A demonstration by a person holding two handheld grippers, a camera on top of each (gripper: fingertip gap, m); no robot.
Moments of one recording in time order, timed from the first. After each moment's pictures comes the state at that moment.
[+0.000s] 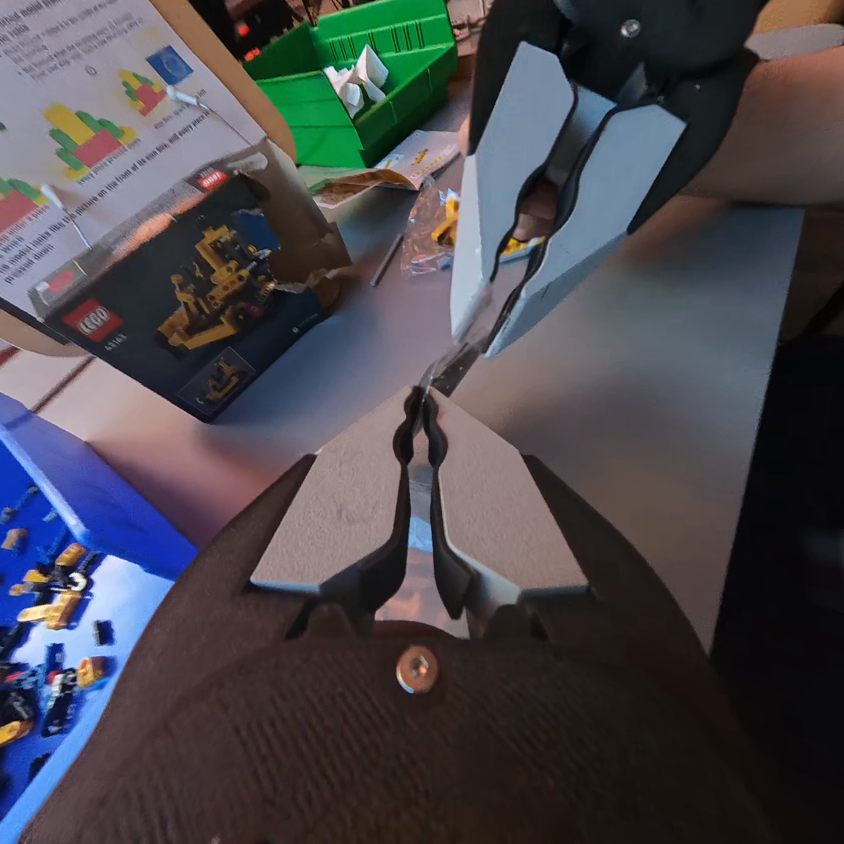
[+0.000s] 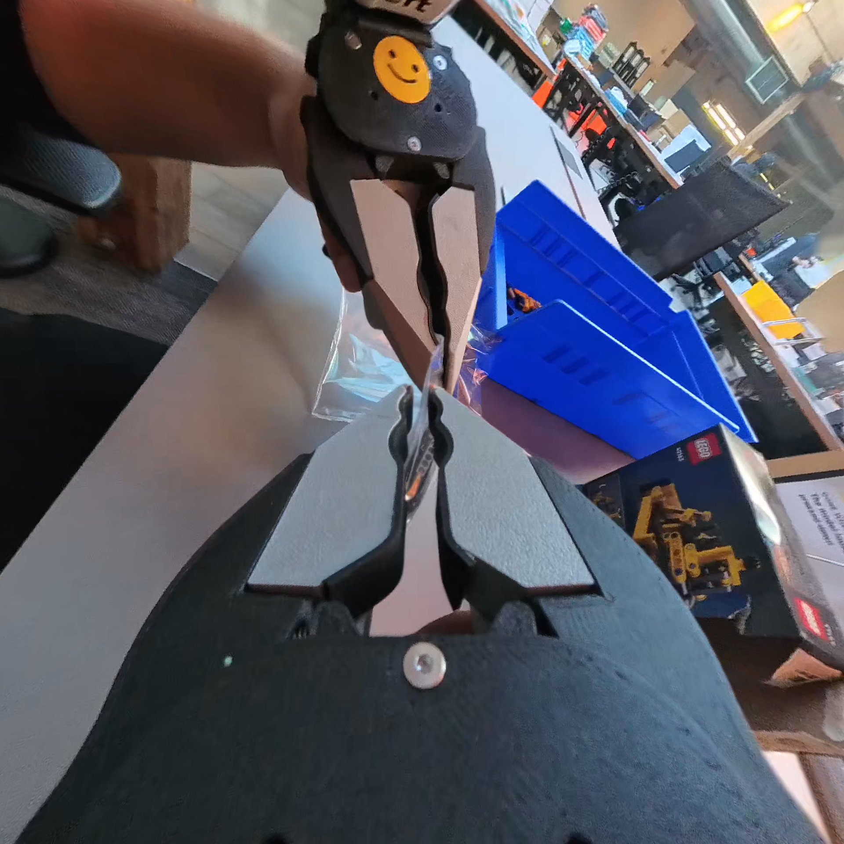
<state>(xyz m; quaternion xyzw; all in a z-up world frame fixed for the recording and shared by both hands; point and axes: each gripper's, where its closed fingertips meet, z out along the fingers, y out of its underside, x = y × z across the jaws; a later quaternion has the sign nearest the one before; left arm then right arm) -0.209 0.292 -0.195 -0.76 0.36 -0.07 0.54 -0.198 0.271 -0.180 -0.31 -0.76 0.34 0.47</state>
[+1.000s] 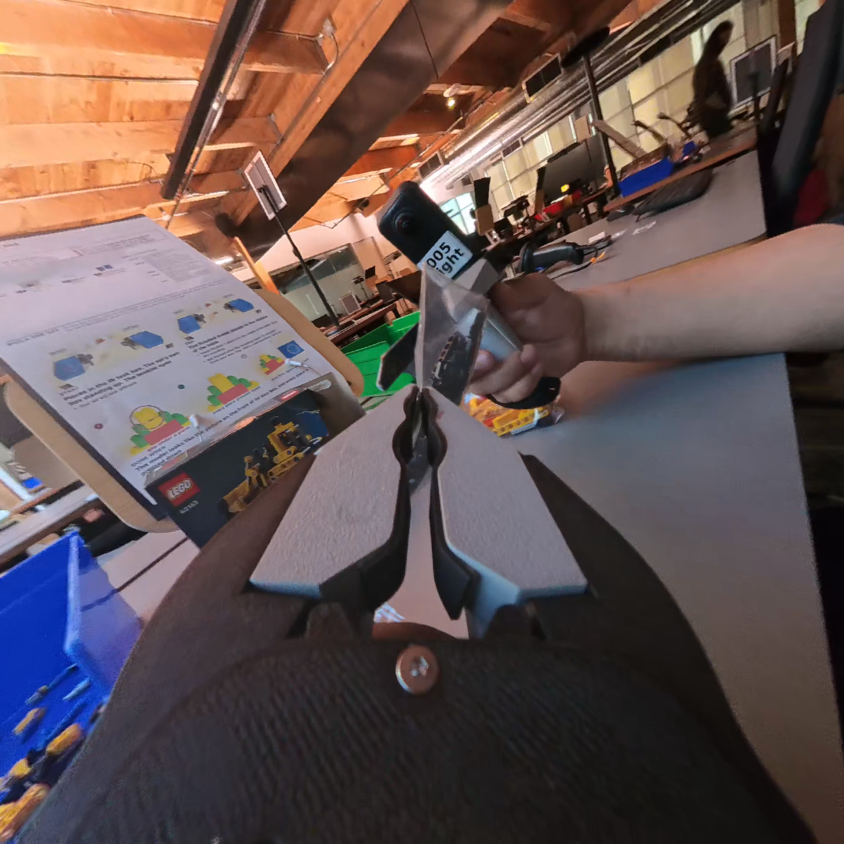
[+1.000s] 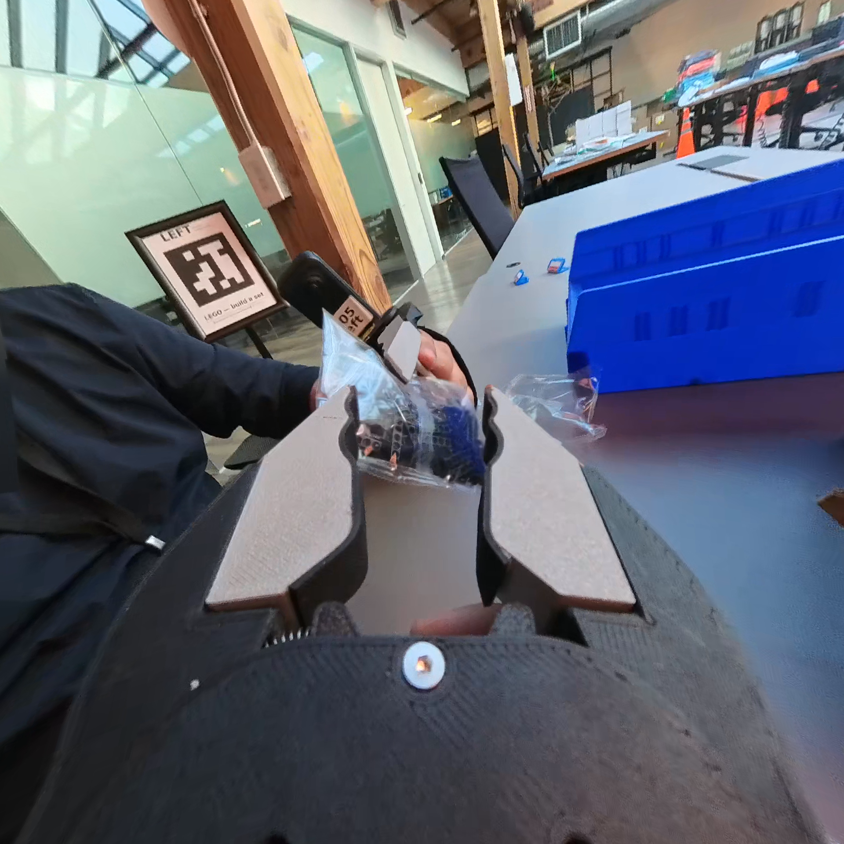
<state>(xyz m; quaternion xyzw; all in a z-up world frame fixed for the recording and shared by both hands) -0.175 0.284 -0.146 -0.55 0.33 -0.07 0.76 -0.164 0.307 -0.138 -0.40 -0.58 0.68 0.20</state>
